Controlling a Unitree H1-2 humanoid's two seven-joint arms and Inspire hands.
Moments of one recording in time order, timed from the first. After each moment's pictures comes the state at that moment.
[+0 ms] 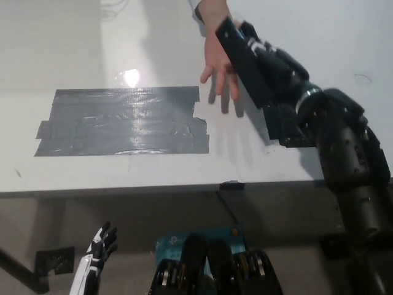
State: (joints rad) left_arm 0.06 0.10 0.01 0.29 0.01 -0.38 -0.05; right_arm -0.95 -0.08 -0.07 0.58 0.76 0.48 -0.04
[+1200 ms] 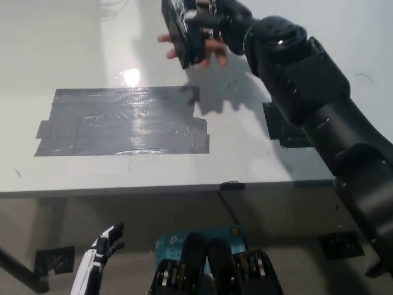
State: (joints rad) left_arm 0.04 0.11 0.01 0.29 0.03 -0.38 -0.05; right_arm -1.30 -0.09 0.42 0.97 0.37 0.41 -0.01
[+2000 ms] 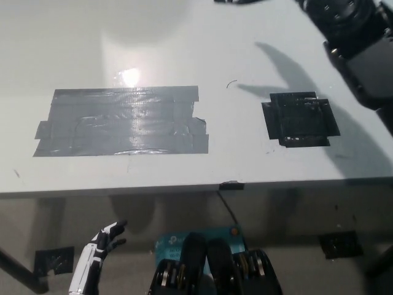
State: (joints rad) left_arm 0.02 0.12 0.01 0.29 0.05 -0.39 -0.05; right_arm -1.26 -0.36 0.48 0.51 0.07 0.37 0.10
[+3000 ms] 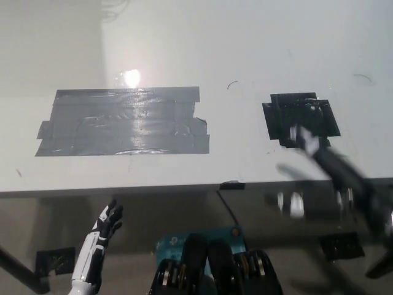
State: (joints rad) left_arm -0.03 0.11 0.01 0.30 0.04 -0.37 -0.05; right_arm -0.22 -0.55 0.39 -0.53 0.14 0.36 0.13
